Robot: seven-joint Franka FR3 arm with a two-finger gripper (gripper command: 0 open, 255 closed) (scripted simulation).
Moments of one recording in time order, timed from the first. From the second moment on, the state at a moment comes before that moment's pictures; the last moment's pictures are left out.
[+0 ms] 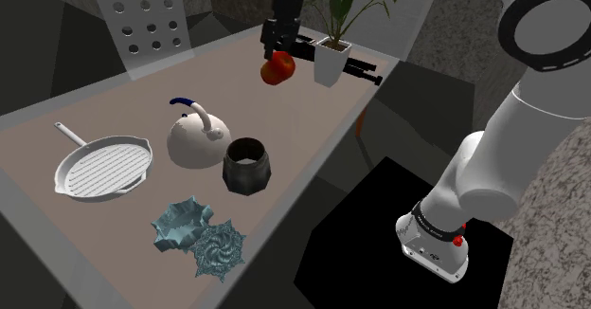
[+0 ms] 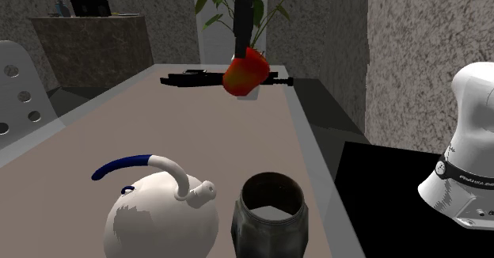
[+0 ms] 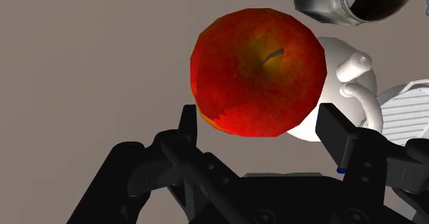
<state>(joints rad) 0.25 0.07 -0.11 -1.64 0.18 1.78 -0.08</state>
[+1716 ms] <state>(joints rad) 0.45 0.04 0.08 -1.80 0.13 1.96 0.29</state>
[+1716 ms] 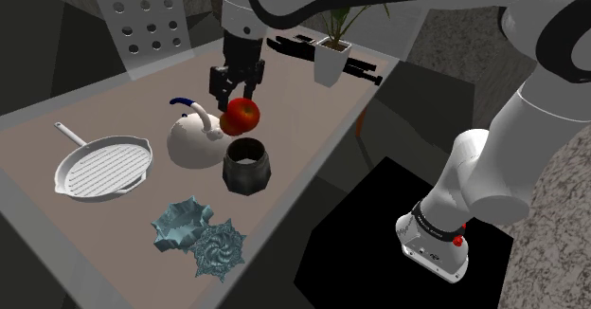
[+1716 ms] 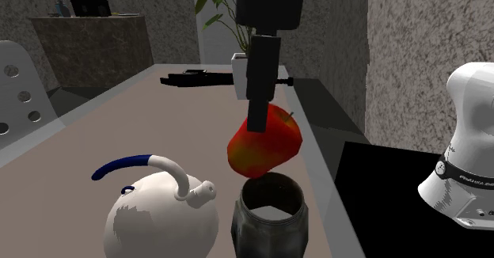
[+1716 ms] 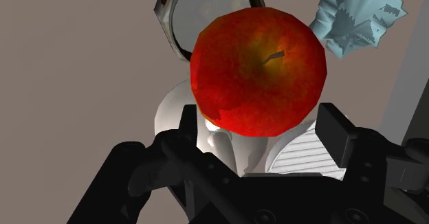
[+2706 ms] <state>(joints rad) 0.45 0.06 0.08 -1.91 0.14 2.08 0.27</state>
